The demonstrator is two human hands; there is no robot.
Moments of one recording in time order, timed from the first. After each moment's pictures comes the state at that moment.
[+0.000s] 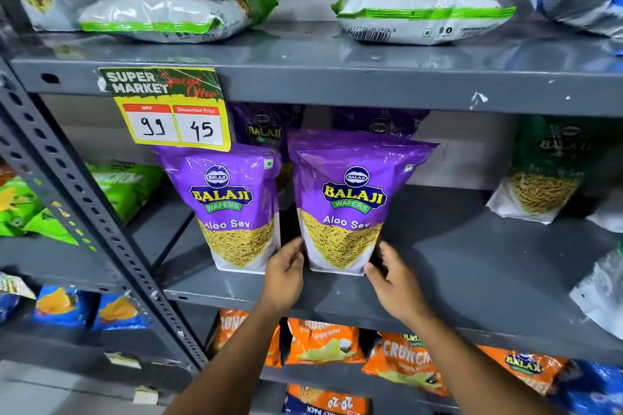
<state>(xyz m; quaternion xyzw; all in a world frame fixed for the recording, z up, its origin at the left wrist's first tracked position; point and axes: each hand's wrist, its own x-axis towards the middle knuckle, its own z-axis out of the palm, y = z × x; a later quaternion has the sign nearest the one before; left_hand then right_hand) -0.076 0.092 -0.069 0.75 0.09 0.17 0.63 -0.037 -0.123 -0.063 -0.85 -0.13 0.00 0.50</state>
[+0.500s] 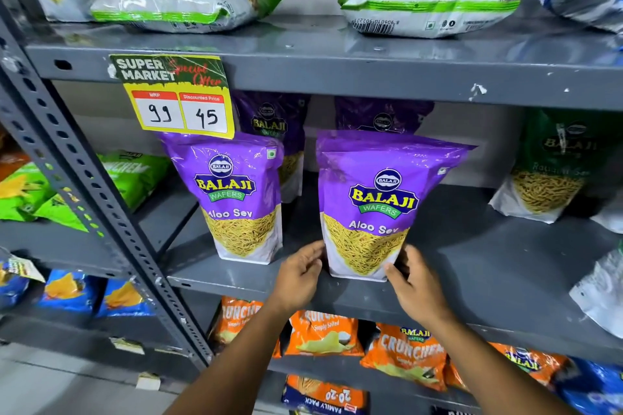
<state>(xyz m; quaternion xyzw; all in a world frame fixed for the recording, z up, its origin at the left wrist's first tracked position) -0.091 0.073 -0.067 0.78 0.03 0.08 0.62 -0.044 -0.157 -0.064 -0.85 -0.13 -0.02 0.50</state>
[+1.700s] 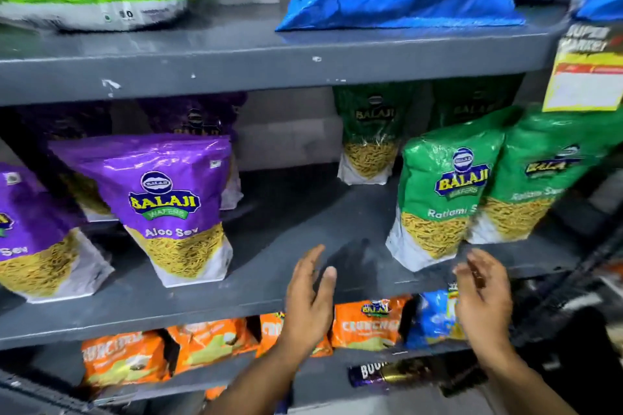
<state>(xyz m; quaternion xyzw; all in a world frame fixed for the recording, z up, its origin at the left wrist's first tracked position) -0.108 -0.225 -0.042 0.77 -0.02 0.09 0.63 -0.090 -0.486 -0.078 -0.74 0.14 -0.30 0.58</state>
